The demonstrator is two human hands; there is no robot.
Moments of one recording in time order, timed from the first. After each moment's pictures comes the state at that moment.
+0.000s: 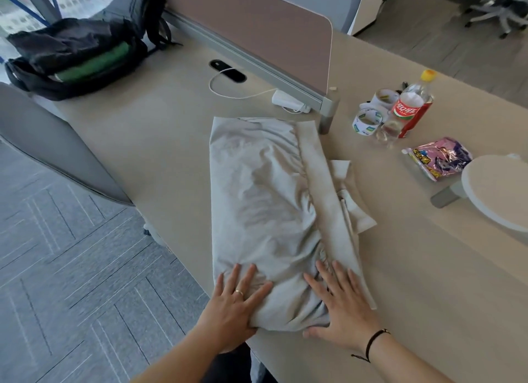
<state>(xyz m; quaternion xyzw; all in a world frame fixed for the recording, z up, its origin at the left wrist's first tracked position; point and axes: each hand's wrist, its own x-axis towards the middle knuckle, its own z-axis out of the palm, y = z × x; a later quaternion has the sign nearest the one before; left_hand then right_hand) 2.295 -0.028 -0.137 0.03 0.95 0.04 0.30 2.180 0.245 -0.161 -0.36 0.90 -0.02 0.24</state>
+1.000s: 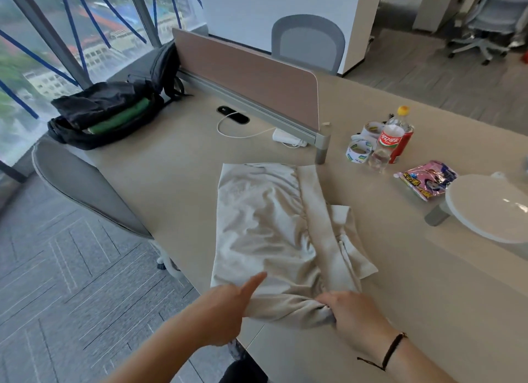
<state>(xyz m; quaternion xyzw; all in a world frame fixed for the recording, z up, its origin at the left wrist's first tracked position) 2.268 -0.045 0.030 -0.03 0.94 0.16 0.30 2.170 0.215 -0.049 -0.35 0.91 -0.05 0.22</state>
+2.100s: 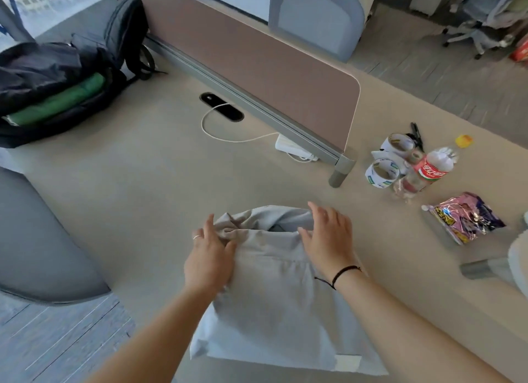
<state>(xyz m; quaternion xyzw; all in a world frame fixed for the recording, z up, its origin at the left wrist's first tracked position) 2.044 -0.184 -0.075 -0.36 0.86 0.34 0.06 1.927 0.033 -0.086 -0.16 0.98 -0.11 0.01</state>
